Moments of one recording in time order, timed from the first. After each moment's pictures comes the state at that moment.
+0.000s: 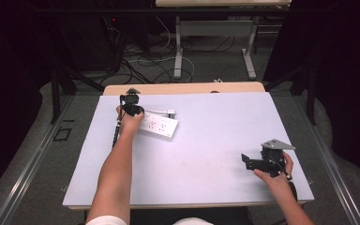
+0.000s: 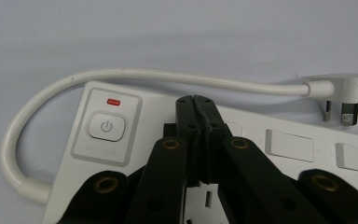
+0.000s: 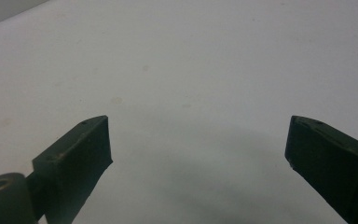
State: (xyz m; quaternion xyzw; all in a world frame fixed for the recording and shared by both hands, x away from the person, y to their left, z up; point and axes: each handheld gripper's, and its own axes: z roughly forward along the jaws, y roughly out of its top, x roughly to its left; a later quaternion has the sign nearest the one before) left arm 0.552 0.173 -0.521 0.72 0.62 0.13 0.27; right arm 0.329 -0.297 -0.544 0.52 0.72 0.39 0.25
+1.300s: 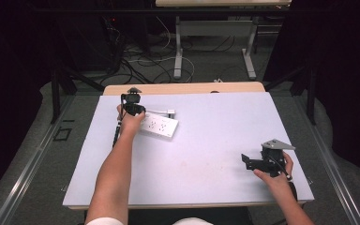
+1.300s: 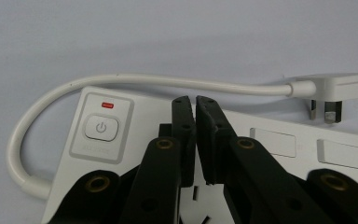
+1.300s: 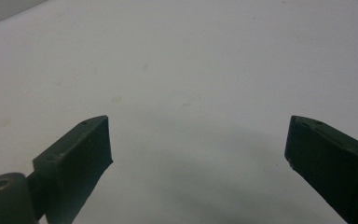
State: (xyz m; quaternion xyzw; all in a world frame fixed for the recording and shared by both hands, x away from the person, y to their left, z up) left arm 0.545 0.166 -0.510 0.73 0.61 0.14 0.27; right arm 0.330 -0.297 -0.545 0.52 0.72 0.39 0.24
